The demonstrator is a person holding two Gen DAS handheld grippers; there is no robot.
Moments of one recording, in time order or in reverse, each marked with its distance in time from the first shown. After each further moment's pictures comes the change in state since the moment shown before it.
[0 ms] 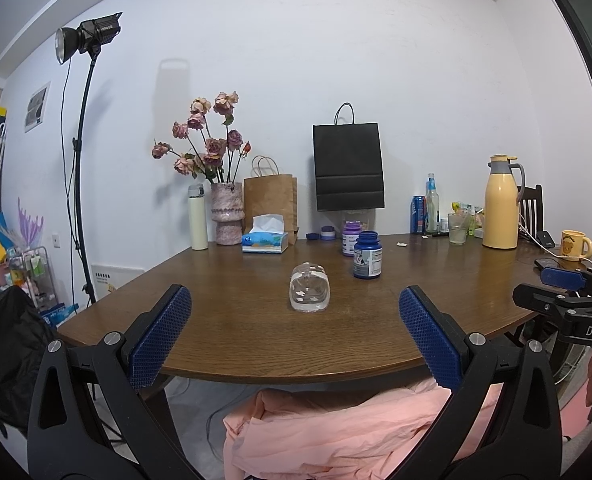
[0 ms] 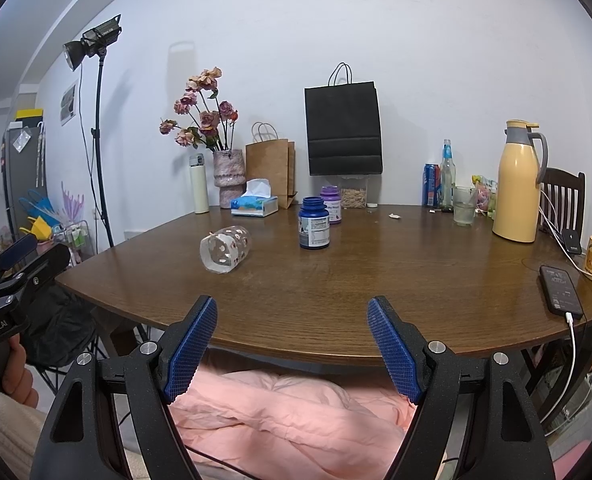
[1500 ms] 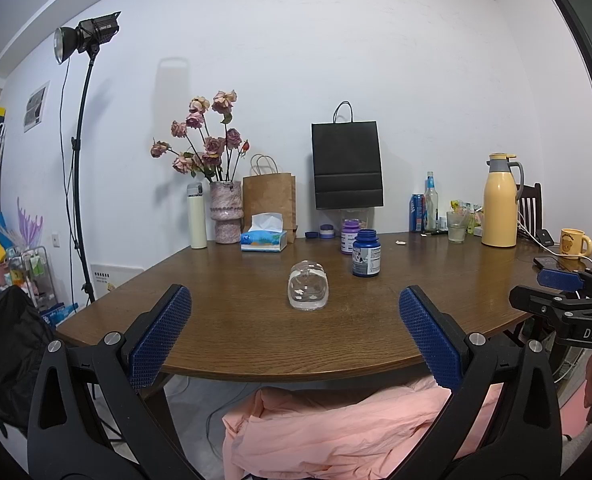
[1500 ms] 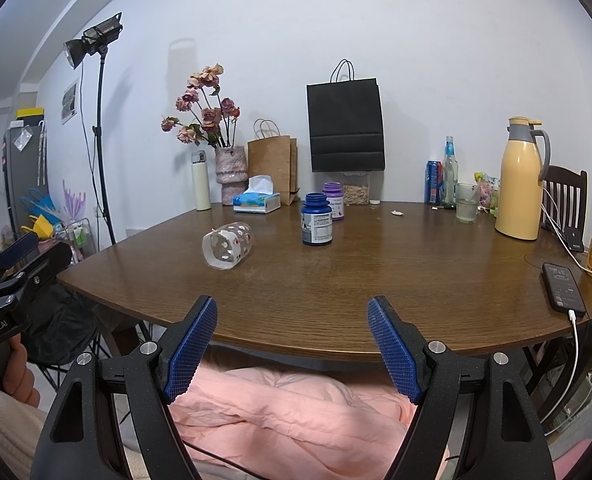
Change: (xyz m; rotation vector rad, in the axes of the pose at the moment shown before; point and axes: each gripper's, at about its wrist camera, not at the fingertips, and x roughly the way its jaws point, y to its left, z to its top) left arm 0.003 0.004 0.000 -0.001 0.010 -0.007; right arm 0.001 -0.003 -0.006 0.000 0.009 0.006
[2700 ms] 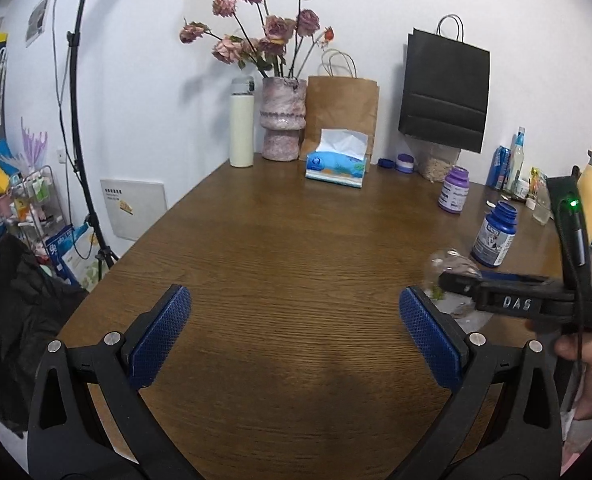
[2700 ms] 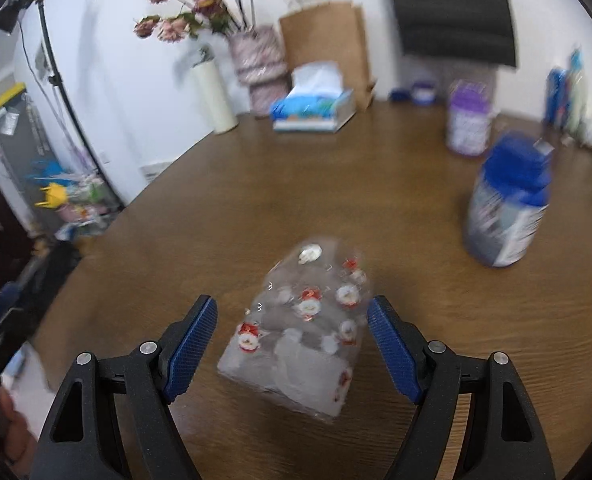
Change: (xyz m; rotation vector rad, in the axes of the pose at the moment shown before) left arm 0.221 0.148 0.022 -0.135 0.407 0.089; right arm 0.353 0.085 0.082 0.098 0.496 0.215
